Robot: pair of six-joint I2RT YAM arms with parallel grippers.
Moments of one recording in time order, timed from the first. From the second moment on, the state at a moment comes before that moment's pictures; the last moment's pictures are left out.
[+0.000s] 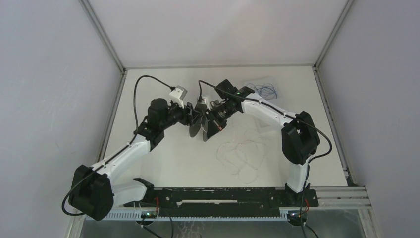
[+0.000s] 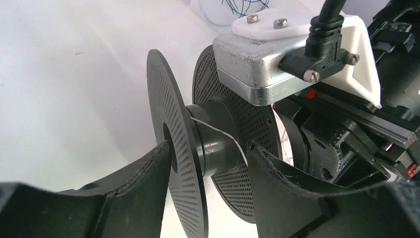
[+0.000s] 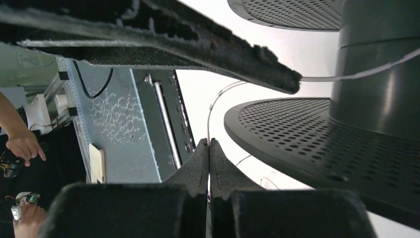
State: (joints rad) left arm -0.43 1.16 0.72 0.16 0.33 -0.19; right arm 0.68 1.88 1.56 -0.85 -0.86 -0.11
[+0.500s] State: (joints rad) left arm -0.43 1.17 0.72 0.16 0.33 -0.21; right arm 0.70 1.88 1.56 -0.76 -0.78 -0.04
